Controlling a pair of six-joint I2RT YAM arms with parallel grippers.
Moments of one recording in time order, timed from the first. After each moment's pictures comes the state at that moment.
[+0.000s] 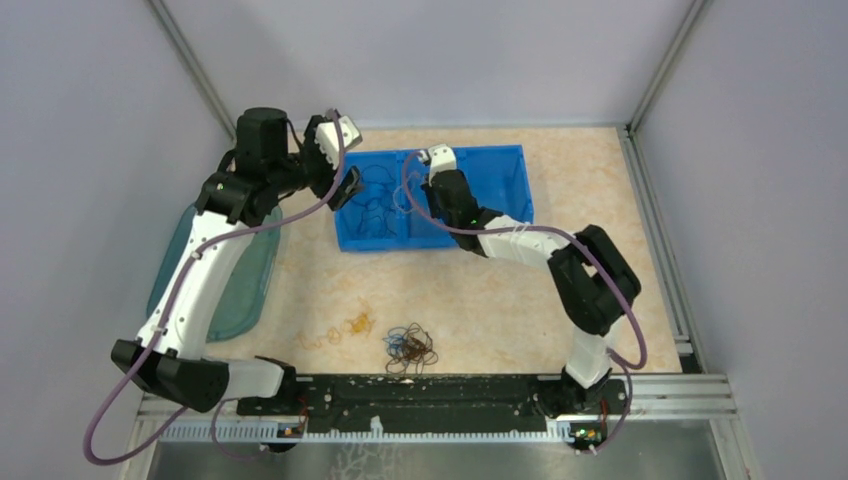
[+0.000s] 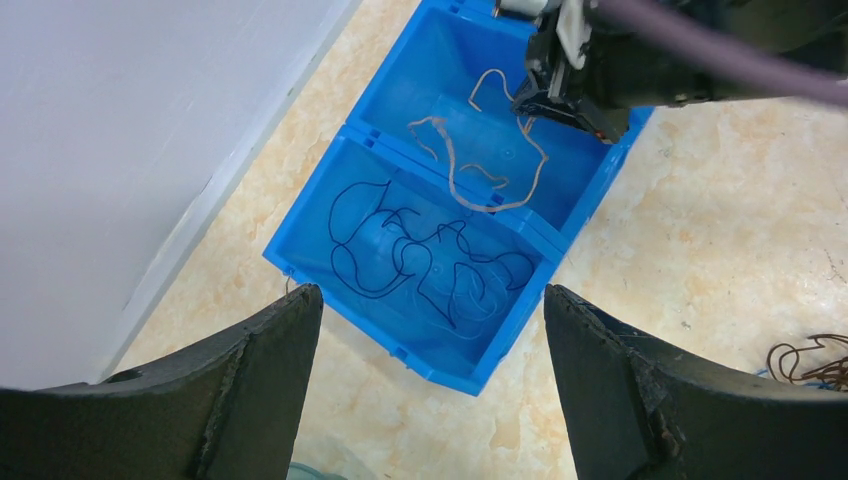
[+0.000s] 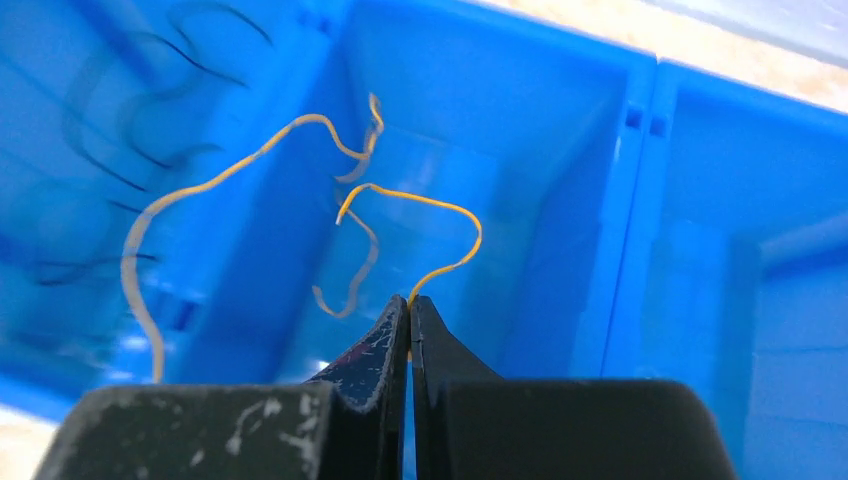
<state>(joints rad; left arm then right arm) -0.33 1.32 1.55 -0.70 0.42 0.55 0.71 1.76 1.15 0.25 0.33 0.11</state>
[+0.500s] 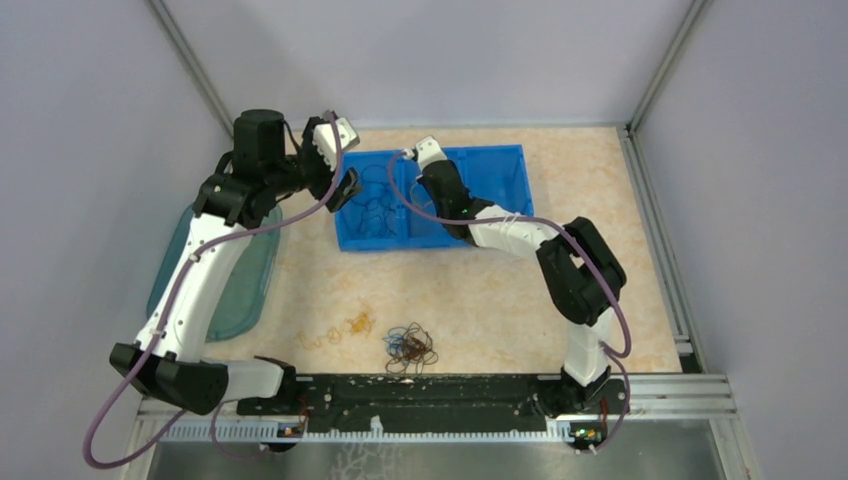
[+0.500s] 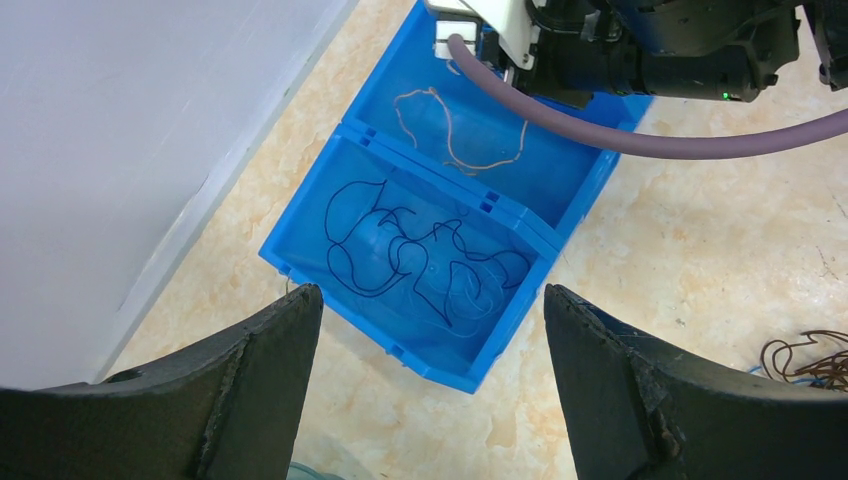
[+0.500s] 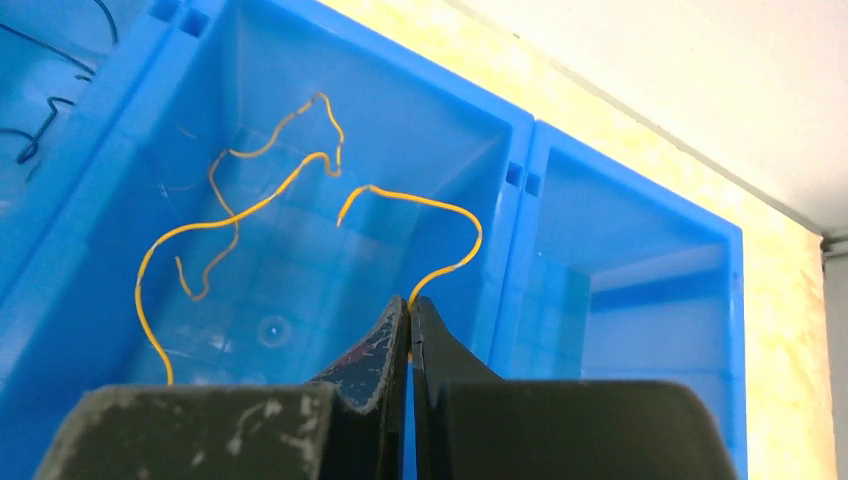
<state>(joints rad) -0.32 1.30 1.52 -0.70 0.43 0.55 0.70 1.88 1.29 0.17 0.54 -0.20</state>
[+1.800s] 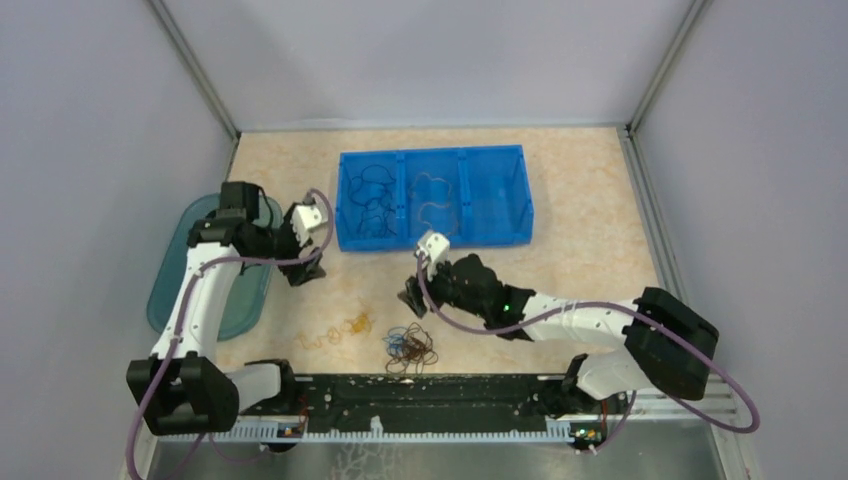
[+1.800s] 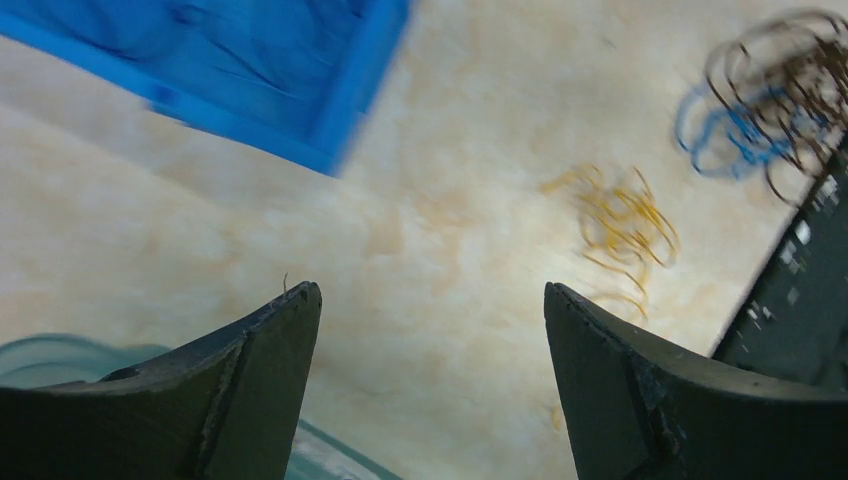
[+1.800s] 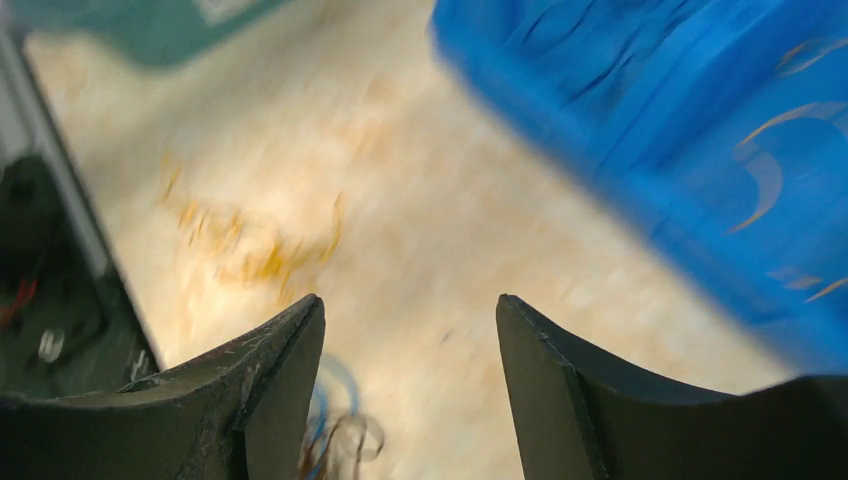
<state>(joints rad) 0.03 1.19 1.11 -0.94 0.68 0.96 0.98 1.32 0.68 0.39 0.06 0.14</state>
